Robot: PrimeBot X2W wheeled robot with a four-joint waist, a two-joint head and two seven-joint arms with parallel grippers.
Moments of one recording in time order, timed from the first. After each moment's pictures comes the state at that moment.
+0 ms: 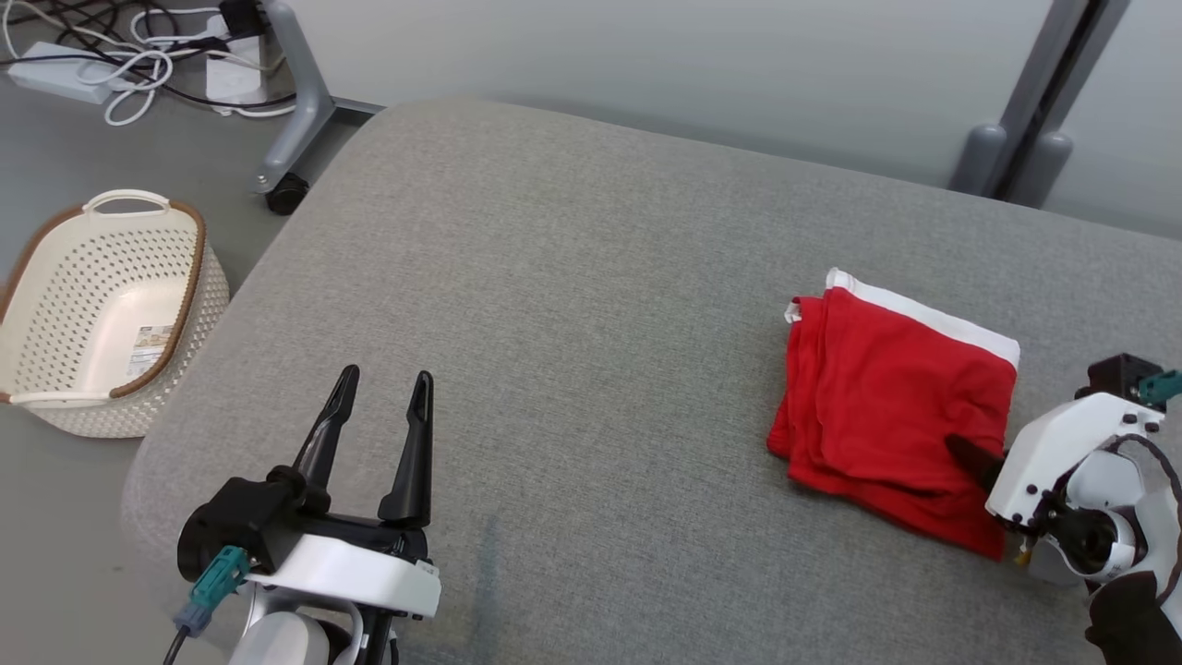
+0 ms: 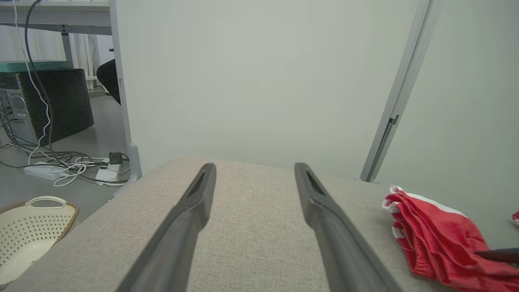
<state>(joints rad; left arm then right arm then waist) -0.12 0.09 -0.20 0.15 -0.33 -0.06 -0.26 -0.50 -0.23 0.06 0.76 0.61 0.13 0.47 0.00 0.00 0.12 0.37</state>
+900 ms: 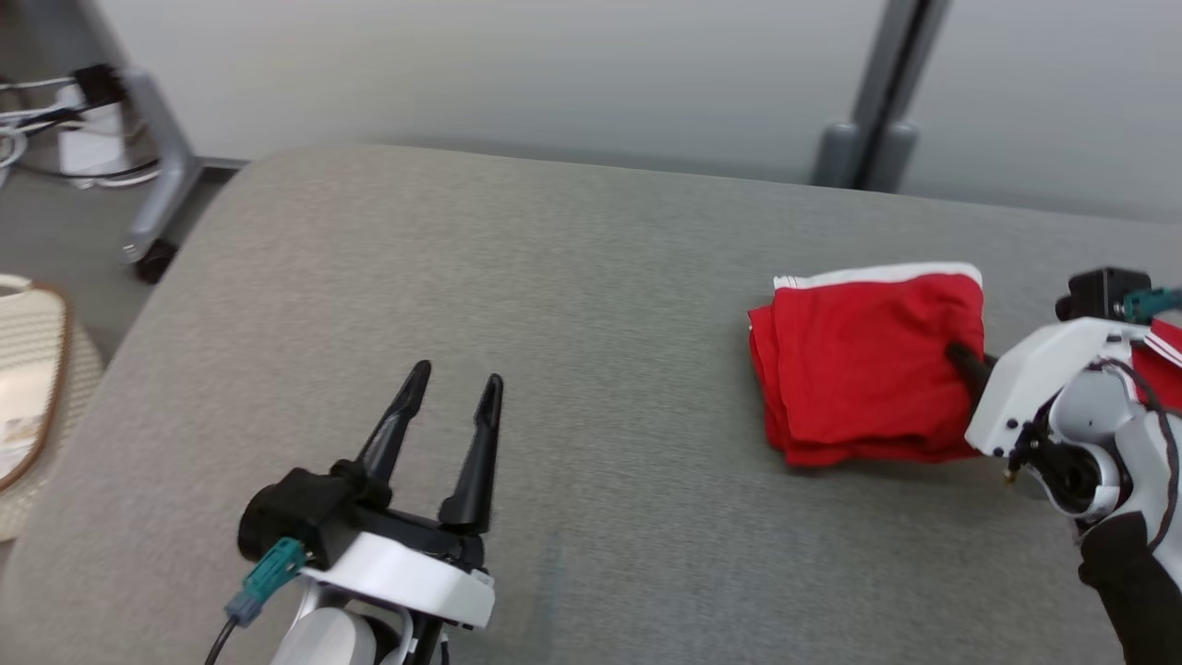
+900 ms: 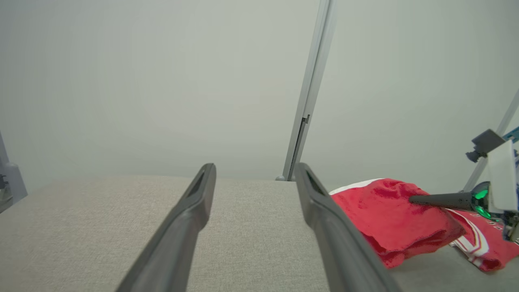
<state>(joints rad) -0.13 0.07 -0.28 0.12 -0.35 -0.08 -0.24 -0.58 -0.27 0.23 0.69 0.68 0.13 0.37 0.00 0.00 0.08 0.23</state>
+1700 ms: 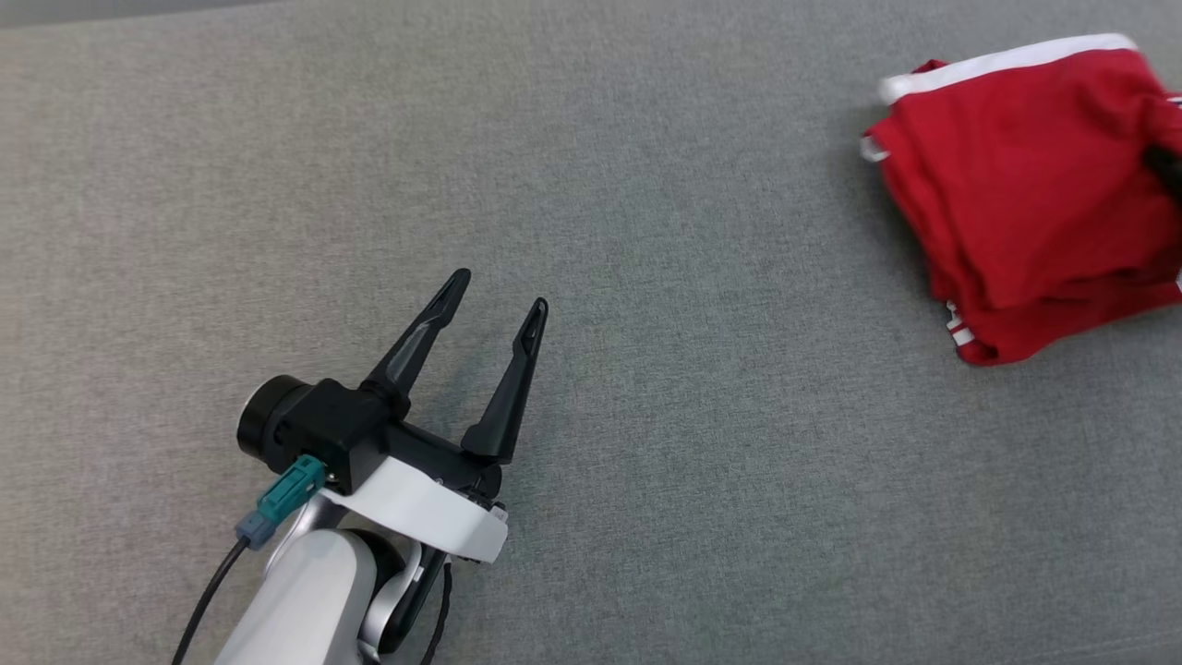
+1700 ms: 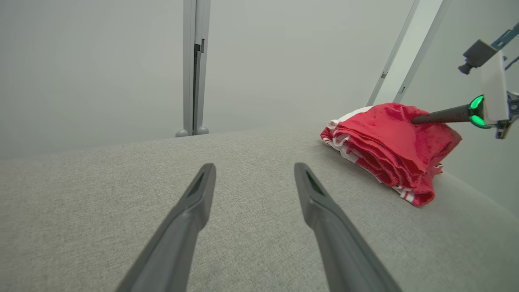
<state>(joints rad) -0.28 0.13 -0.36 0.03 -0.31 -0.10 -0.14 -0.84 -0.60 0.40 0.61 0.71 0.13 0.39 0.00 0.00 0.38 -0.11</state>
